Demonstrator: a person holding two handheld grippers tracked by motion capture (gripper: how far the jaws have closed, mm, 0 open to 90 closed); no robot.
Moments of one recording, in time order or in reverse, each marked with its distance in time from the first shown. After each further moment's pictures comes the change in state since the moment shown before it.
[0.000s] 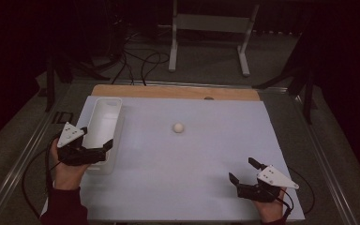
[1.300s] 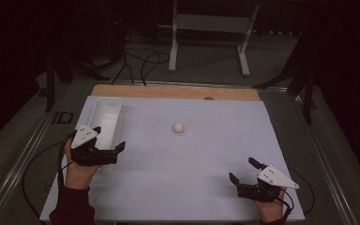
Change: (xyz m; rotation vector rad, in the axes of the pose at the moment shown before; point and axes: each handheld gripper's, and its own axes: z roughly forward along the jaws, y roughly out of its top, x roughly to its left) left arm -0.024 0.005 0.014 -0.007 -0.074 0.054; right arm -0.001 0.000 0.000 0.001 -0.004 0.002
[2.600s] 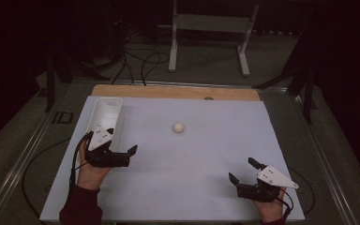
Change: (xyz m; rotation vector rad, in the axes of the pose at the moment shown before) left arm -0.027 0.000 0.022 0.028 -0.042 0.077; right arm 0.001 0.000 0.001 0.002 0.004 -0.004
